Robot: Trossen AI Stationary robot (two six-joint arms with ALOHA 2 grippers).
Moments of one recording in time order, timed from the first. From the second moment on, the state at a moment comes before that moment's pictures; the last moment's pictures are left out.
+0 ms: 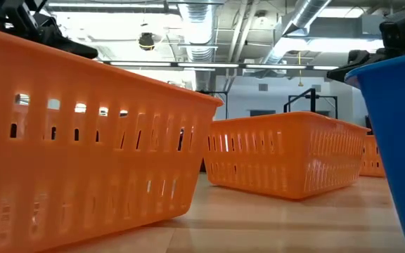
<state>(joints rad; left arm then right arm) 0.09 0.01 0.01 0.07 -0.05 -0.51 -0.09 0.08 0.01 0.04 0.00 -0.52</state>
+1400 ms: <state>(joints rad) 0.09 0.38 0.64 -0.45 -0.37 -0.31 -0.11 0.63 1.10 -0.57 0.31 0.34</state>
